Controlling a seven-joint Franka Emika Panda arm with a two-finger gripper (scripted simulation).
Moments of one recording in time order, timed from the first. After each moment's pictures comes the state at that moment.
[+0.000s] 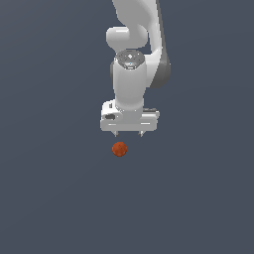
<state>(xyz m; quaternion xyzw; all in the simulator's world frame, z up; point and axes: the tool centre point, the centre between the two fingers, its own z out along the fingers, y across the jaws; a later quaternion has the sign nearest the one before) 0.006 0.006 0.188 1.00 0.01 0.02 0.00</state>
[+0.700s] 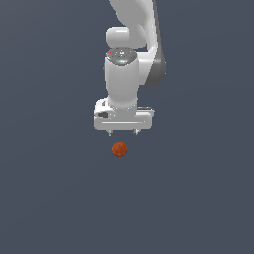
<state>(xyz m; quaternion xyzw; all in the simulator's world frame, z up) 0.005 -0.014 0.195 1.00 0.01 0.02 0.00</state>
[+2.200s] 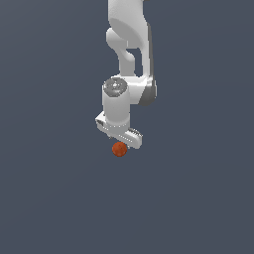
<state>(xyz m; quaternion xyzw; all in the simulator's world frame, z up) -0.007 -0.033 0.112 0.96 -0.27 0.00 0.00</state>
